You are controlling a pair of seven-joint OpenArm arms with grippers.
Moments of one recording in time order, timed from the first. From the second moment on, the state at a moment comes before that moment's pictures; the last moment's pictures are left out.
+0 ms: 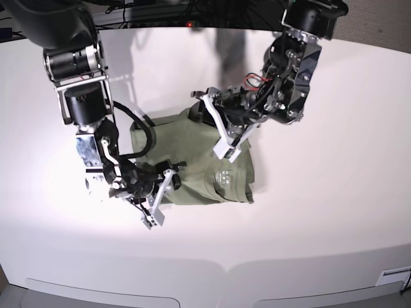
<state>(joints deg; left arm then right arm) -2.0 2.1 15.3 75.1 -25.9 -20.9 49.6 26.7 11.8 -13.2 51.3 19.0 32.7 -48.9</state>
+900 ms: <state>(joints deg) -6.2 -6.2 15.7 75.0 -16.1 -20.2 44.8 1.1 18.4 -12.6 78.0 31.7 33.1 -54.0</state>
